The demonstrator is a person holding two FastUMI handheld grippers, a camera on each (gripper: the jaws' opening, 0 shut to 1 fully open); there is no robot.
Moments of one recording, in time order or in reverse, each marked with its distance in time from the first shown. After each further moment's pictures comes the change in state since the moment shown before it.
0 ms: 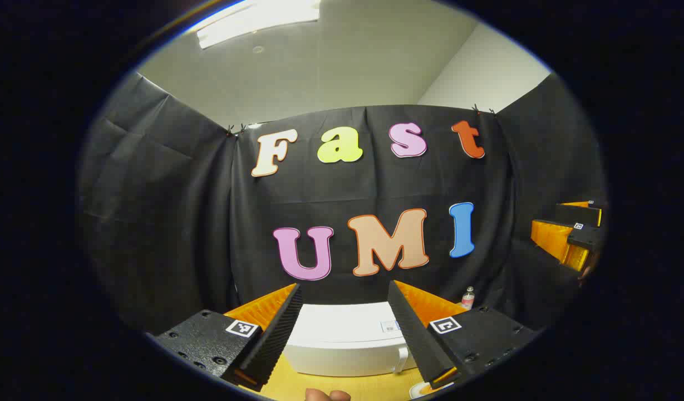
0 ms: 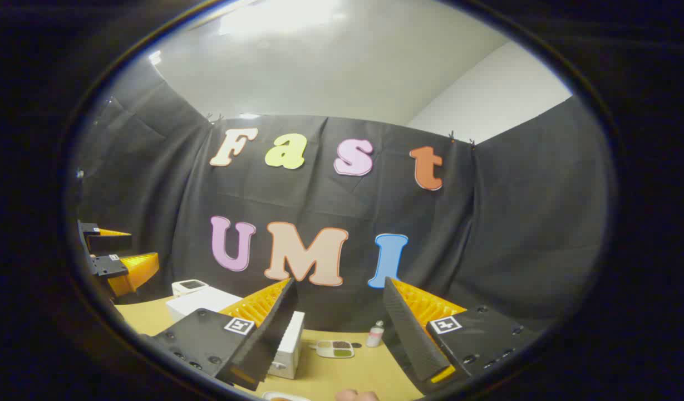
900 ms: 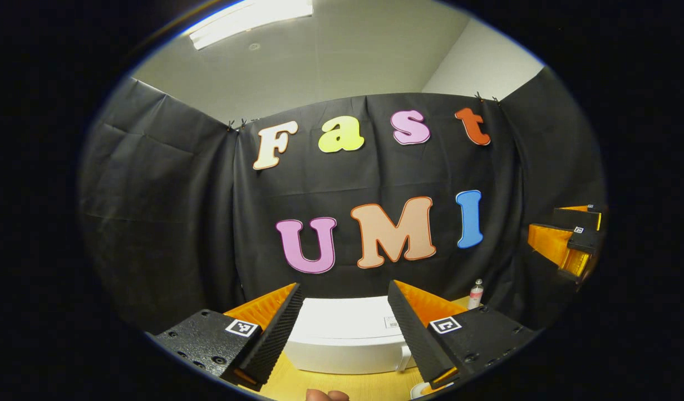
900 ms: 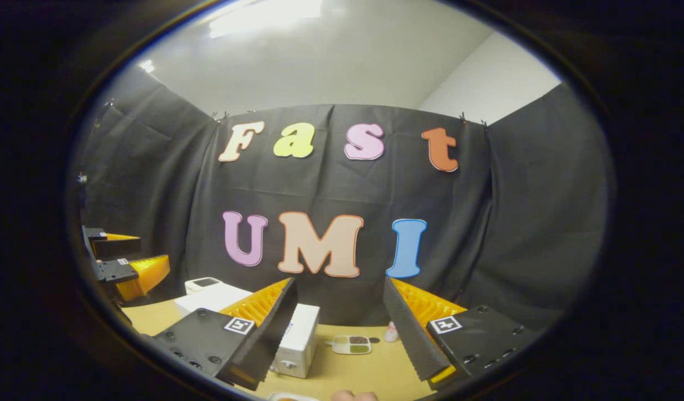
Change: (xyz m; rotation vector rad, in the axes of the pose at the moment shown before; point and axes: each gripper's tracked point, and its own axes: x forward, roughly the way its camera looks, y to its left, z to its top) left arm 0.016 -0.012 -0.016 0.041 0.045 0.035; right arm 0.025 0.002 -0.029 0.051 0.046 0.064
